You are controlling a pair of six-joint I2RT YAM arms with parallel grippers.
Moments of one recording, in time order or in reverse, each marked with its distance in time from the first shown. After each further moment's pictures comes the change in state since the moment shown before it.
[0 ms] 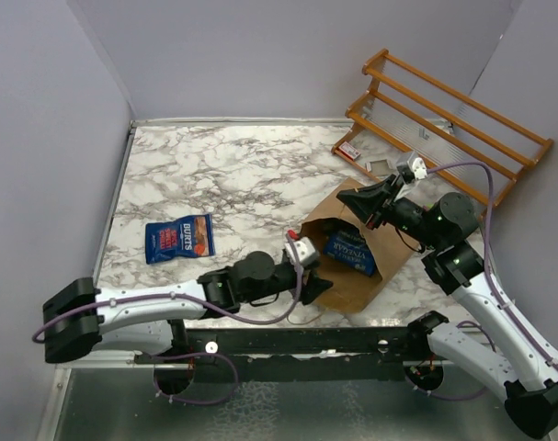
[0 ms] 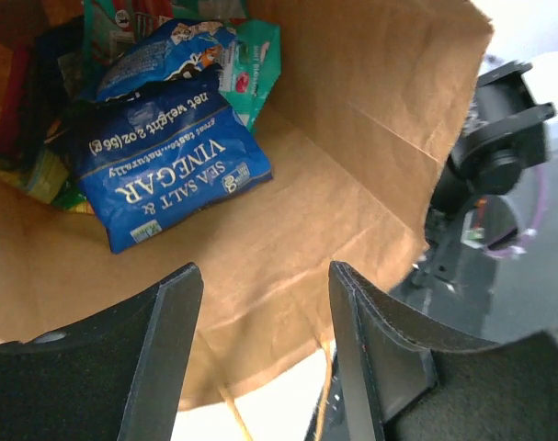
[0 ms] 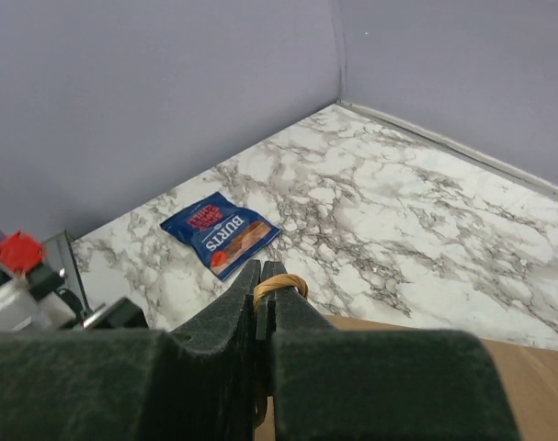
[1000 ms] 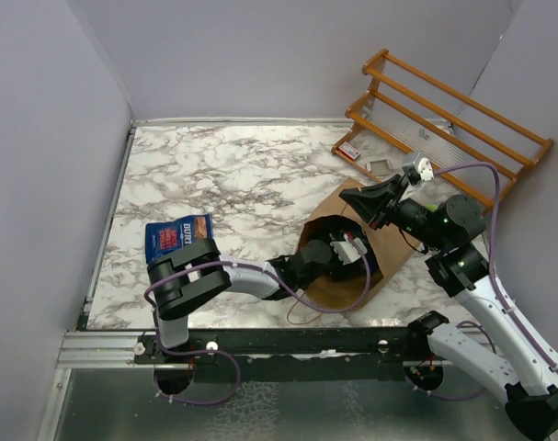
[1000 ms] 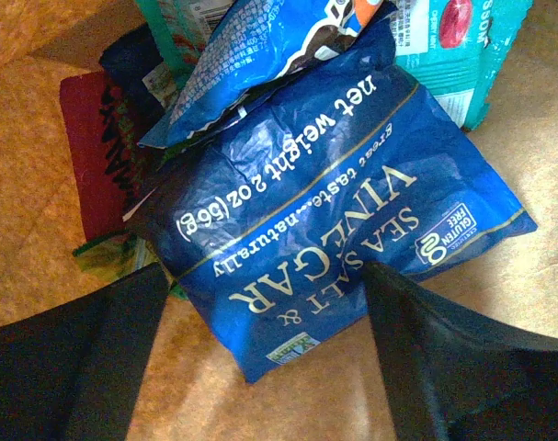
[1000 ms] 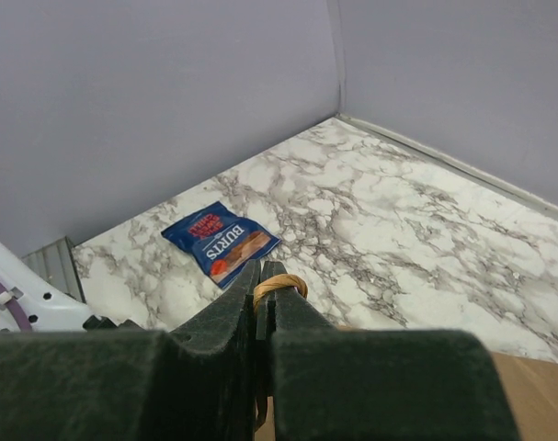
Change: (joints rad) left arm 0.015 0.761 0.293 0.340 -0.313 0.490; right arm 0.000 -0.026 0.019 -0.011 0.001 -0.005
